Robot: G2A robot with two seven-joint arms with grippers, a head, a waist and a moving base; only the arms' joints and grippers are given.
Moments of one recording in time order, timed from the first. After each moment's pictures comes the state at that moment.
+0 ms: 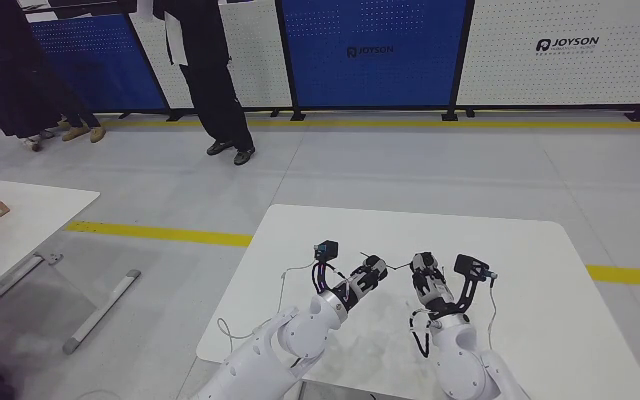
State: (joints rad) left arm 1.28 -1.20 -0.91 -1.59 0.15 0.03 -0.02; right arm -1.42 -1.39 1.09 -1.66 -0.66 0.14 0.01
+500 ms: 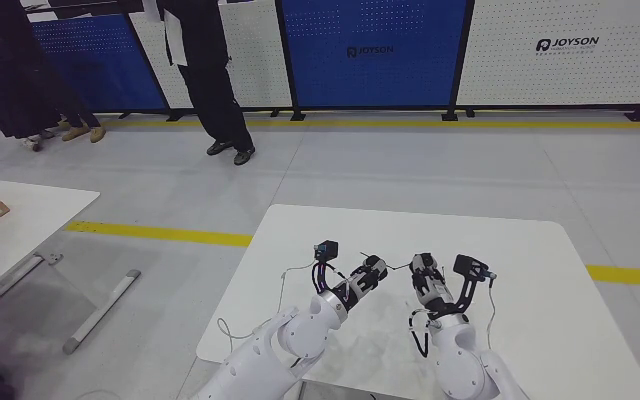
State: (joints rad) left arm 1.28 -1.20 -0.91 -1.59 0.15 0.03 -0.02; right arm -1.42 -1.40 1.10 -1.65 -0.66 0.14 0.01
